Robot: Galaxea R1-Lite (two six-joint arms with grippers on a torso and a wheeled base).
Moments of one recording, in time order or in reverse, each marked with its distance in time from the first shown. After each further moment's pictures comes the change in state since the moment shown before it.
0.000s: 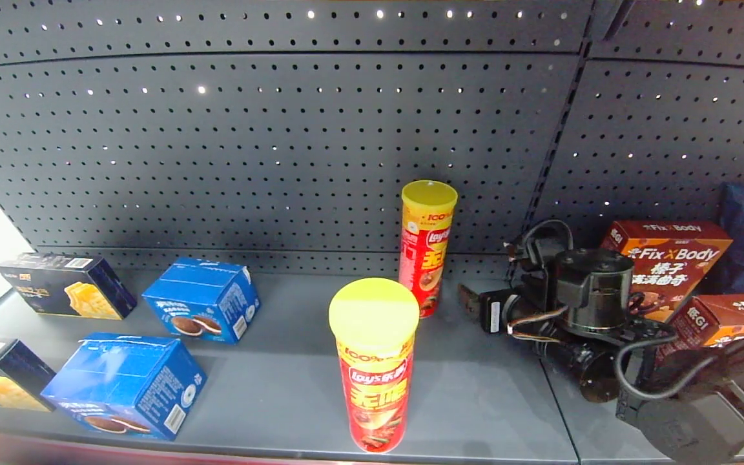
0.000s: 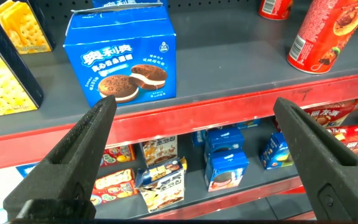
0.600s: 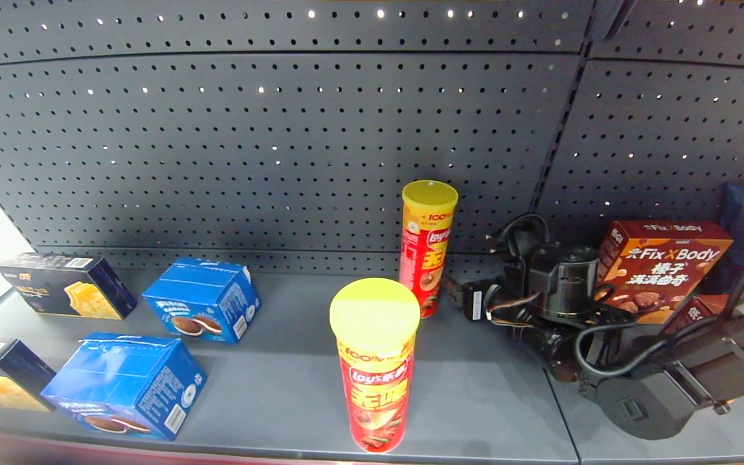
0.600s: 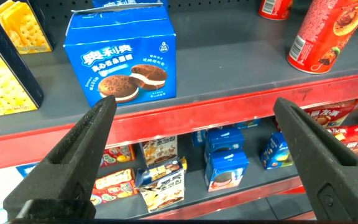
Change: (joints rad) left arm 0.000 0.000 0.000 0.000 0.000 0.000; right arm -0.014 0.091 -0.104 -0.020 0.032 0.000
